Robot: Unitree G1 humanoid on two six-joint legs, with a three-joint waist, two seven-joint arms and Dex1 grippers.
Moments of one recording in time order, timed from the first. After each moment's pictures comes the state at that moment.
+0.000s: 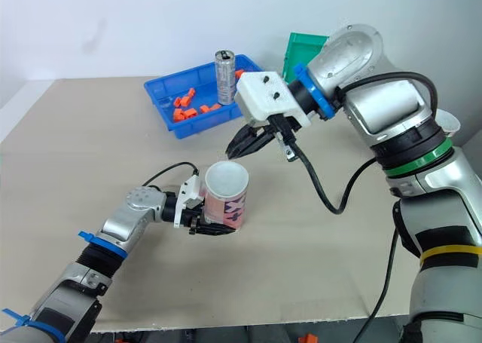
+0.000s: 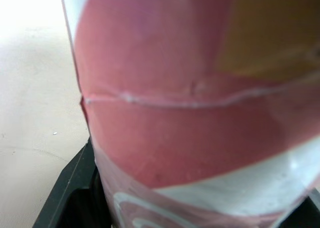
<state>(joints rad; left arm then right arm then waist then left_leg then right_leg) -0.55 0.34 -0.31 0.34 -0.24 0.13 -1.28 -1.31 -0.81 0.57 0.12 0.40 0.20 1.58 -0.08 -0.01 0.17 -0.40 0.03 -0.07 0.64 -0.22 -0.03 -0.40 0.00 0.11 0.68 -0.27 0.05</state>
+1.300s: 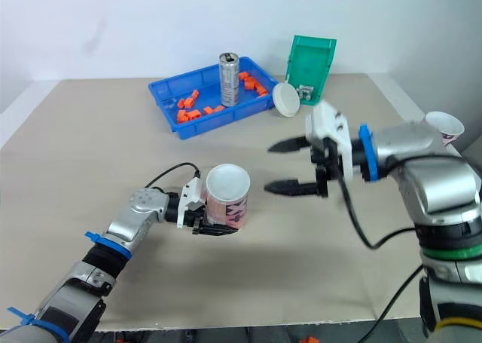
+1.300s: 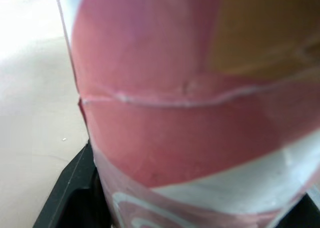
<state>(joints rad) -0.56 0.31 -0.31 0.43 -0.23 -0.02 -1.27 -0.55 -0.92 0.01 -0.26 0.48 0.62 1.26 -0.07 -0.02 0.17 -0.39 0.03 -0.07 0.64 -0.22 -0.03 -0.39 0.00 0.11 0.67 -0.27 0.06</state>
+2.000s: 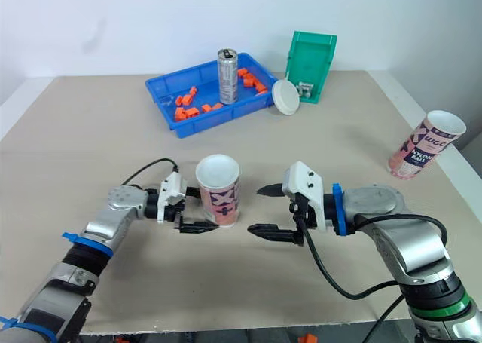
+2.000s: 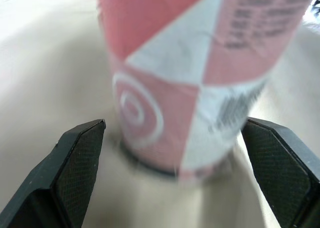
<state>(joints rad) -0.52 0.44 -0.20 0.39 -0.24 -0.02 -1.29 -0.32 -0.83 0.08 -0.45 0.51 0.65 1.08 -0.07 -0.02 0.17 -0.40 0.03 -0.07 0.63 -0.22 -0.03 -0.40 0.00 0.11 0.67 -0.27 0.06</state>
